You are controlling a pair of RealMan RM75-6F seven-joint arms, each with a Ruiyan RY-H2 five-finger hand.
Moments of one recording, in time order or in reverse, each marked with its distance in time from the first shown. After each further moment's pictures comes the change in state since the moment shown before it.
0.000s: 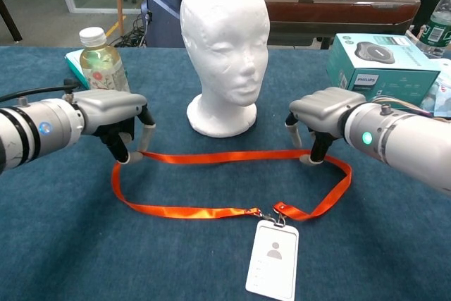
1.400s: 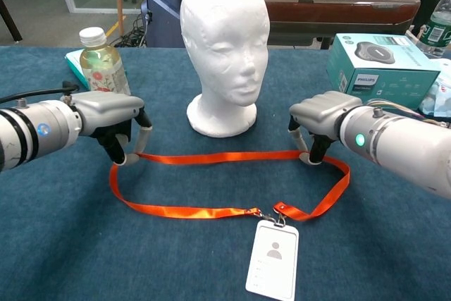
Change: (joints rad) left arm 0.001 0.002 0.005 0.019 -0.003 -0.018 0.004; right arm 0.049 -0.028 -0.031 0.056 0.059 0.007 0.023
